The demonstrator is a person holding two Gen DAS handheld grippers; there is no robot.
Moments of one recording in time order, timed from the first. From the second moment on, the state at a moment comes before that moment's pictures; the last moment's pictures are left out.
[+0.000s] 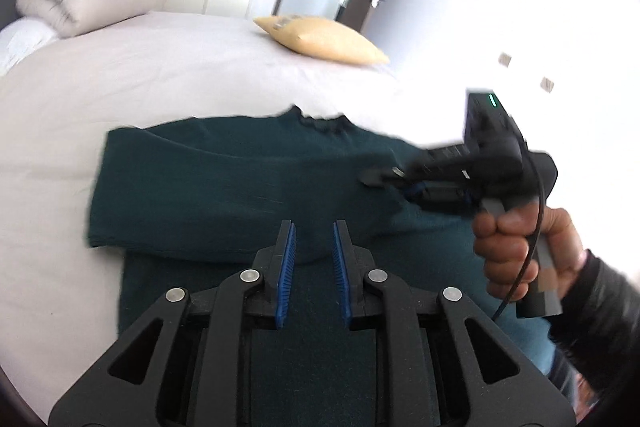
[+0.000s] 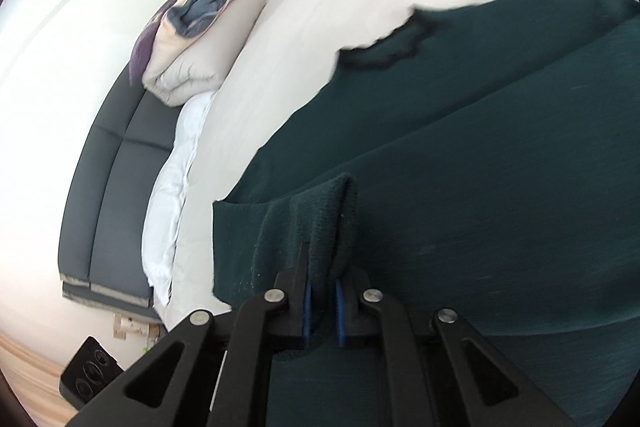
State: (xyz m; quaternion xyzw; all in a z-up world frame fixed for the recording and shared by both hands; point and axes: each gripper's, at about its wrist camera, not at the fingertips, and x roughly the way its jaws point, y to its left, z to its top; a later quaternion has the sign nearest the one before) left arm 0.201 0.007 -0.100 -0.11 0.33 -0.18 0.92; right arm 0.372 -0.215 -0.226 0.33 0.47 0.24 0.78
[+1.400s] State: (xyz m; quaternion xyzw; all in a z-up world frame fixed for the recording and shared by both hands) left arm 0.376 0.070 -0.170 -0.07 0.48 -0.08 0.87; right arm 0.374 -0.322 -0.233 0.32 0.47 0.07 0.82
